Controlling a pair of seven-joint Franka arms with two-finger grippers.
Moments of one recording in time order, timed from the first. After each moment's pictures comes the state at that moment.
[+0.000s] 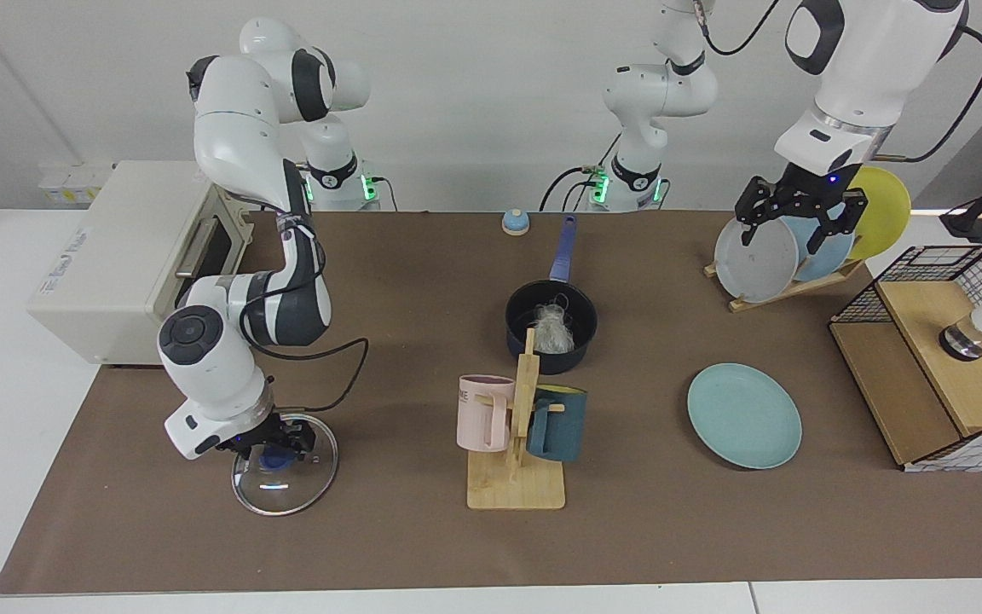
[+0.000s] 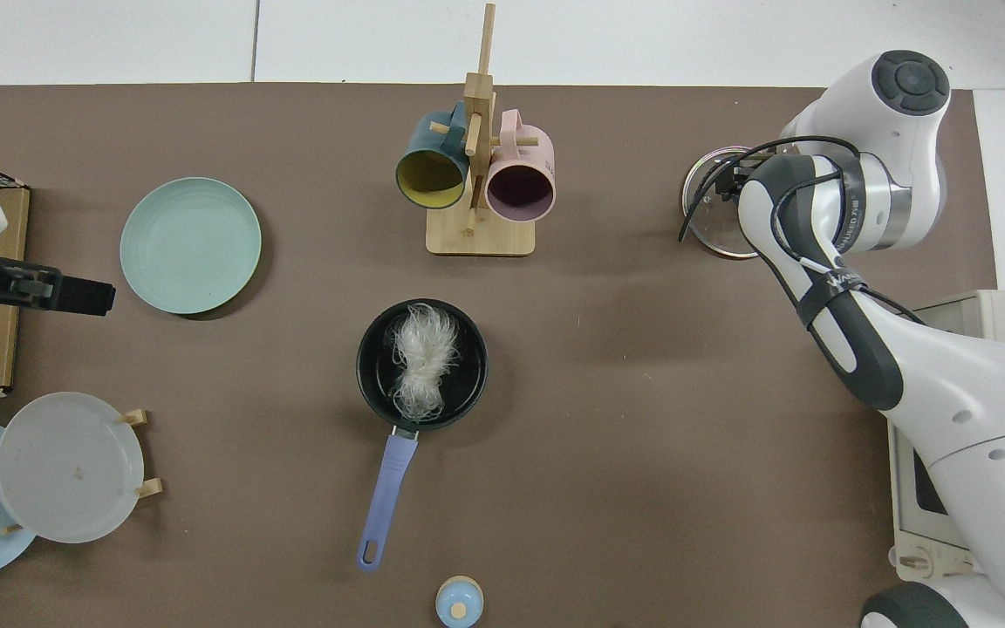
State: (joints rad) left arm -0.09 -0.04 0.05 -1.67 0.01 1.73 0.22; right arm 0.02 0.77 0.00 -1.23 -0.04 2.05 0.08
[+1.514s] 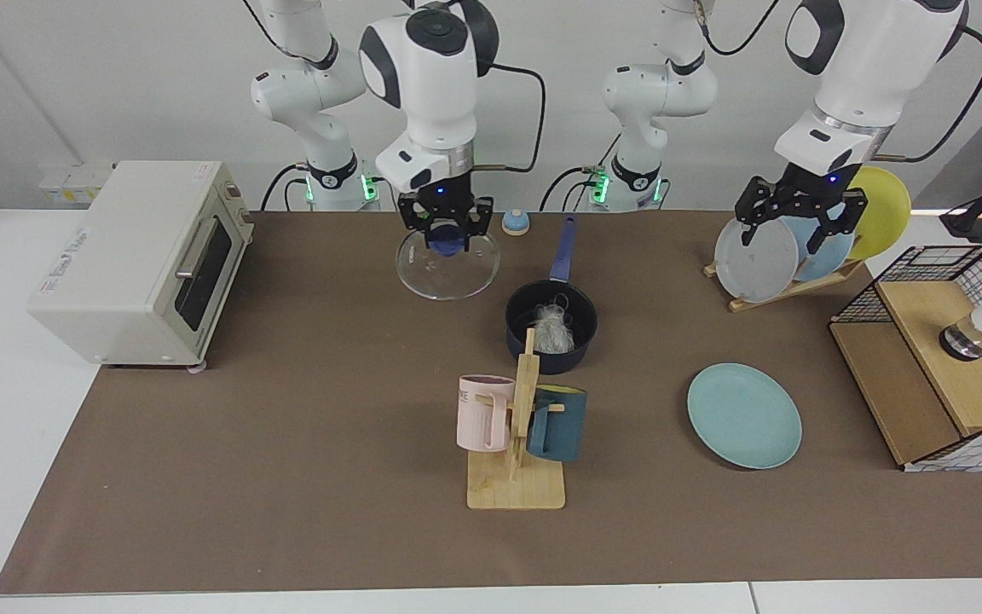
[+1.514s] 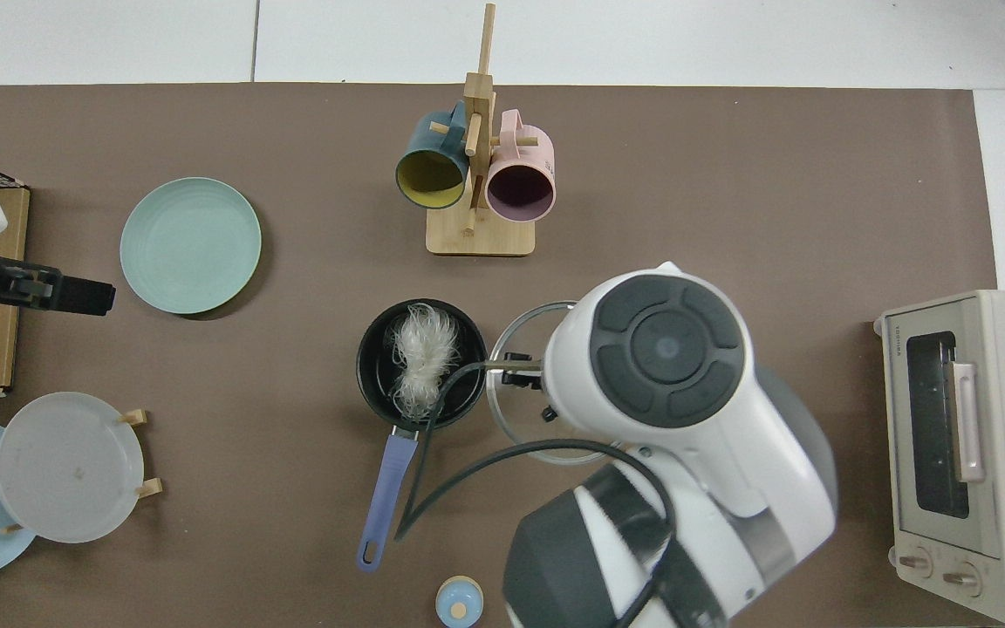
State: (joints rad) left arm -0.09 -0.04 0.05 -1.67 0.01 1.73 0.22; right arm 0.54 0.09 0.03 -1.69 -0.01 1.78 0.72
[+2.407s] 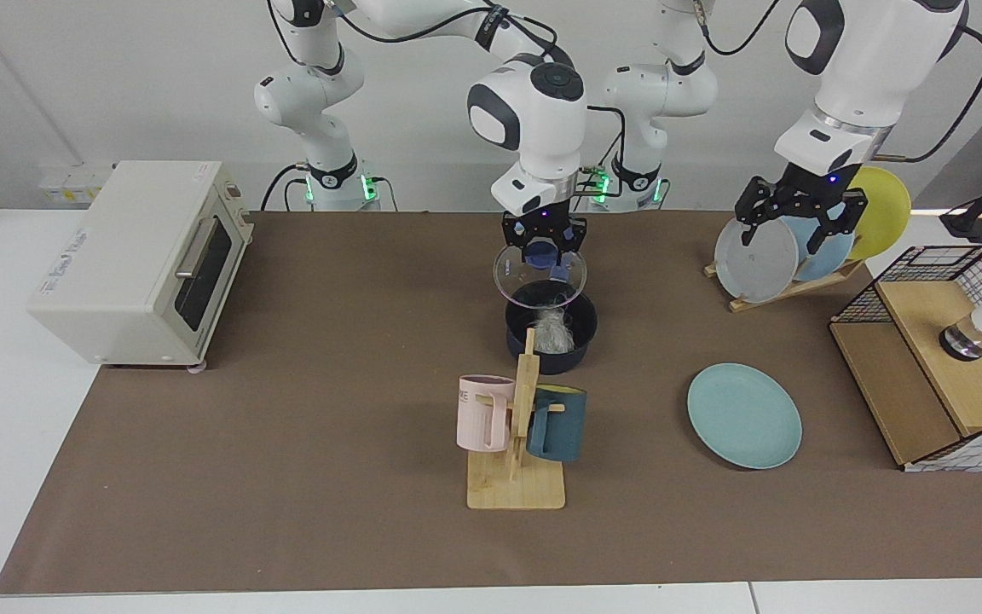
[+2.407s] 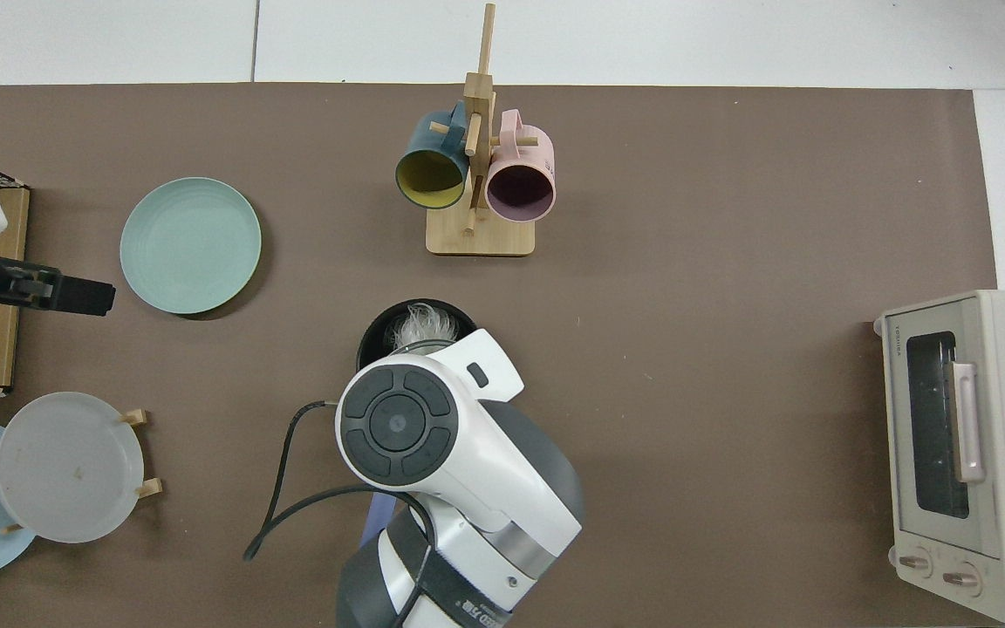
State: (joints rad) left arm -0.09 -0.04 0.05 -1.67 0.01 1.73 0.22; right arm 0.75 0.31 0.02 -1.60 0.01 1.96 0.97
